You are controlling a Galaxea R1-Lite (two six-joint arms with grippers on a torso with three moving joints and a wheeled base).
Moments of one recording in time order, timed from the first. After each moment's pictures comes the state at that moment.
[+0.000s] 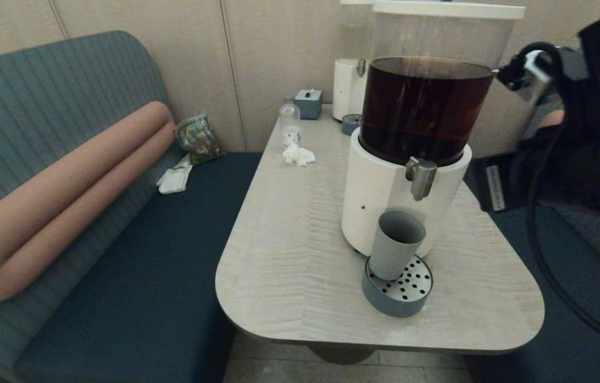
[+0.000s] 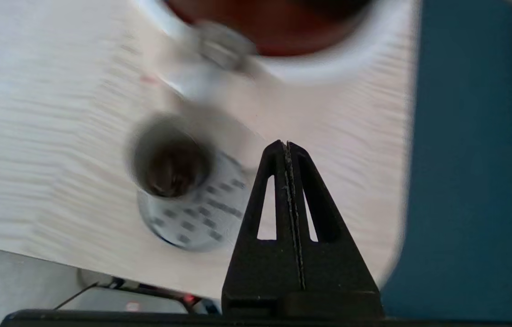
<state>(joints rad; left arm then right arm) -0.01 0.00 -0.01 0.00 0.00 -0.04 0.69 1.48 -1.36 0.37 -0.62 0.12</state>
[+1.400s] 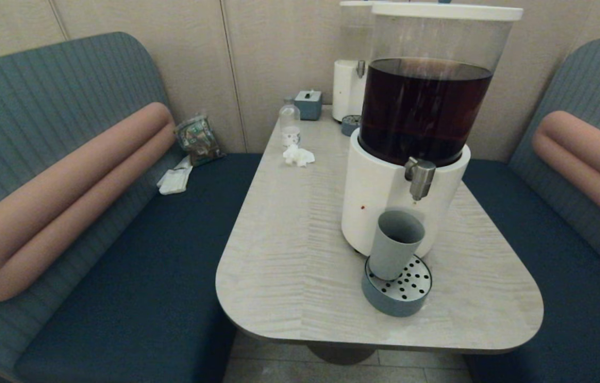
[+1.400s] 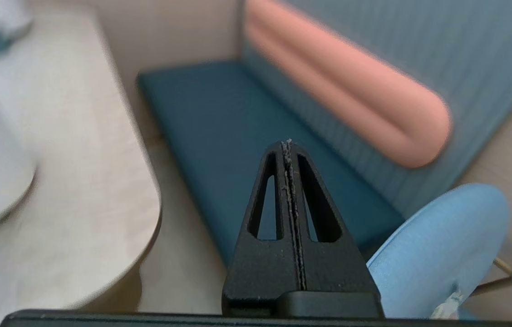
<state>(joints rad) -0.01 0.00 -0.01 0.00 0.01 -0.06 0.13 0.33 -0.61 0.20 -0.73 0.02</state>
